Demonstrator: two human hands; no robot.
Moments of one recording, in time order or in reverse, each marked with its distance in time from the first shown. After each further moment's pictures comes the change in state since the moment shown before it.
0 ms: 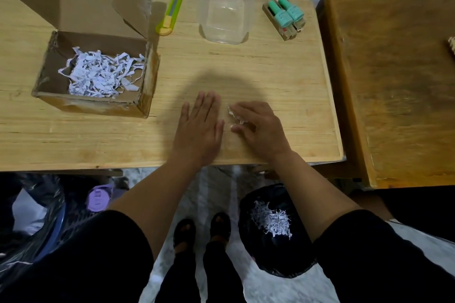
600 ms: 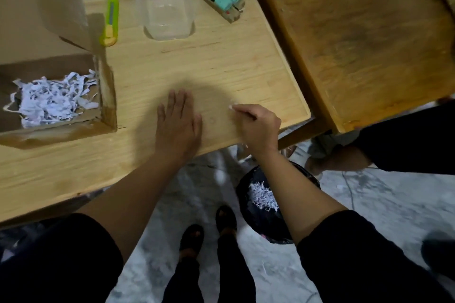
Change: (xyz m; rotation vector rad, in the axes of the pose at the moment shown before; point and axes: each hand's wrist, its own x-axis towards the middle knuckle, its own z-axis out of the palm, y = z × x) left_hand 0.000 0.007 -0.005 -0.029 -0.076 0.100; right_hand -0.050 -0.032 -0.016 0.183 0.509 0.590
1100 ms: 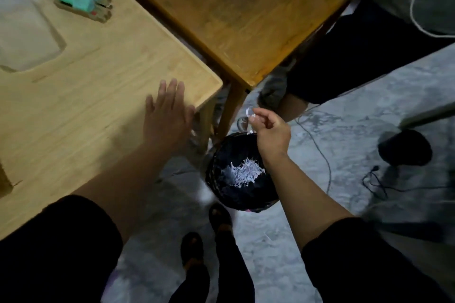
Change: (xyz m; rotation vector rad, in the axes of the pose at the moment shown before) left_hand 0.017 0.111 0.043 0.154 -0.073 0.516; right_hand -0.071 0.086 -0.123 0.299 0.481 0.561
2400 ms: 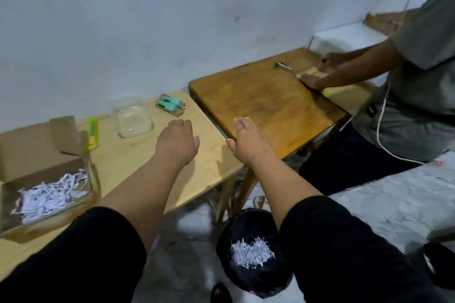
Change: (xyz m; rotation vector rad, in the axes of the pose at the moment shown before) left_hand -0.014 0.007 -0.214 0.127 -0.012 -0.277; right_hand -0.041 -0.226 0.031 -1.202 -0.503 -0.757
